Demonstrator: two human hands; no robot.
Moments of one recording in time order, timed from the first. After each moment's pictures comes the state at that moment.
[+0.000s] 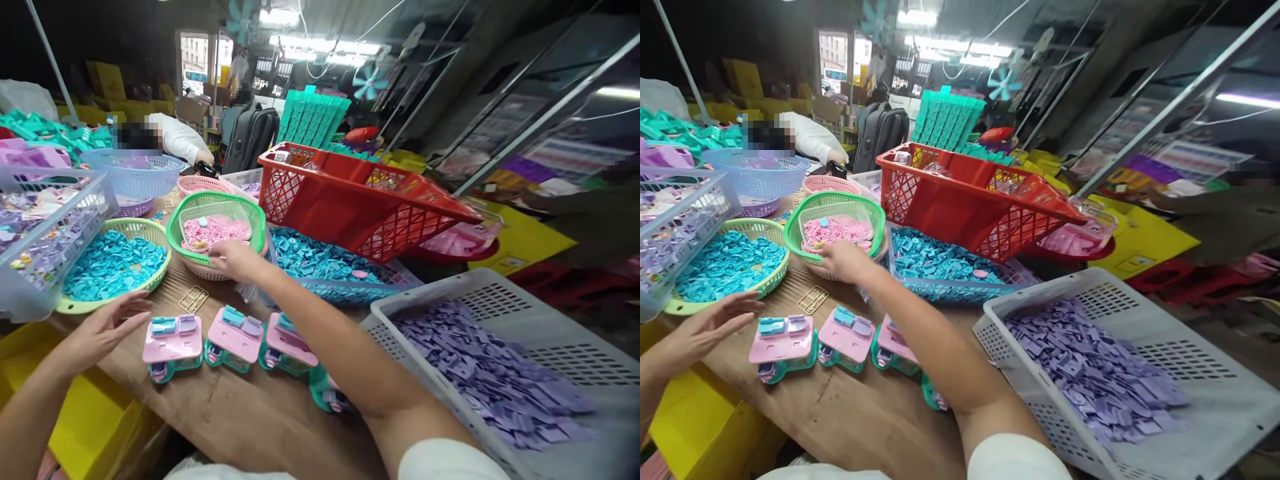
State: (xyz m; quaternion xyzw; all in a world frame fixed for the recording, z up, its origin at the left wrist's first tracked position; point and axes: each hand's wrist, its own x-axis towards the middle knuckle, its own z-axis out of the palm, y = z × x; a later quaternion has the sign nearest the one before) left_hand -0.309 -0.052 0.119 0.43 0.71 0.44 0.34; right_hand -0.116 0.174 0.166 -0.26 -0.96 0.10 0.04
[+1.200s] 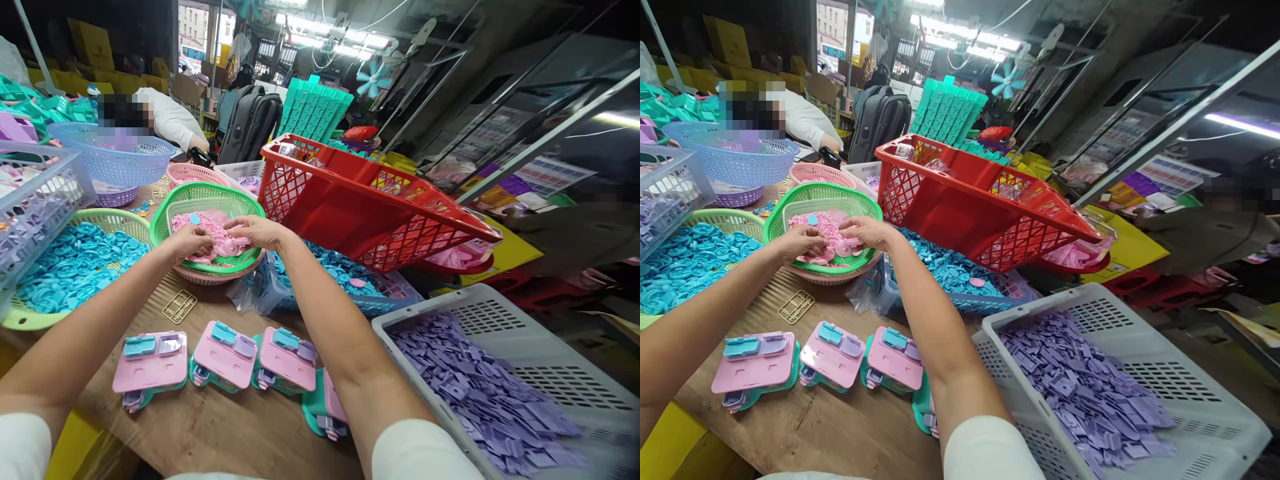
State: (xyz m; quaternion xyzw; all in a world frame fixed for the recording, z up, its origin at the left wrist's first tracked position) left_hand -0.273 0.187 0.132 0.40 0.64 0.46 0.47; right_hand -0.103 0.291 0.165 -0.34 -0.71 0.61 0.10
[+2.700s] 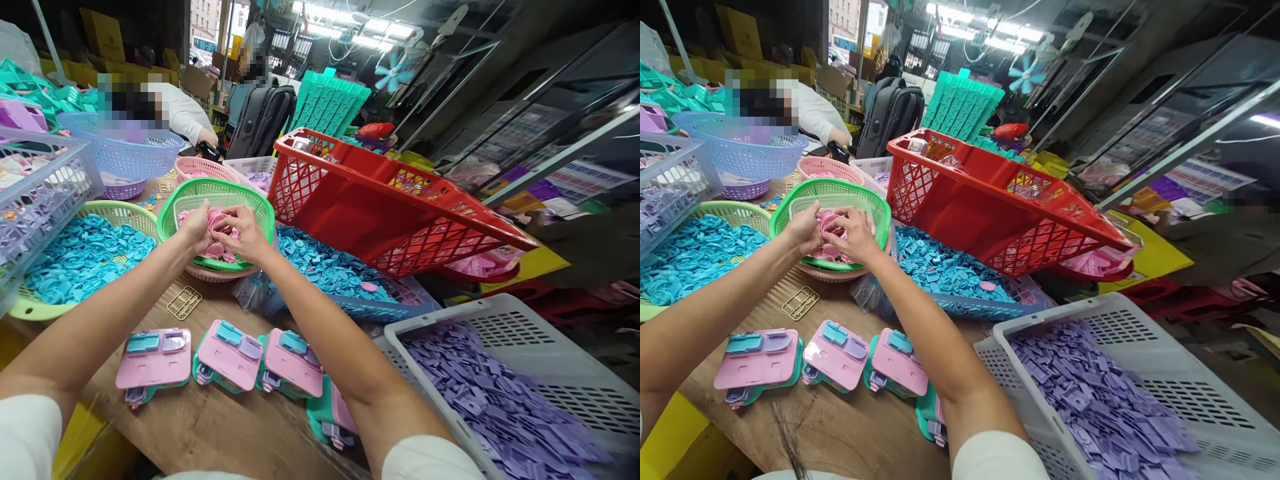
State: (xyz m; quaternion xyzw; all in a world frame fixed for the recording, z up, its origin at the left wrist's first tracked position) left_hand -0.252 0.205 0.150 0.15 0.42 0.68 0.58; right_hand -0.131 0.267 0.122 -0.19 -0.92 0.17 0.31
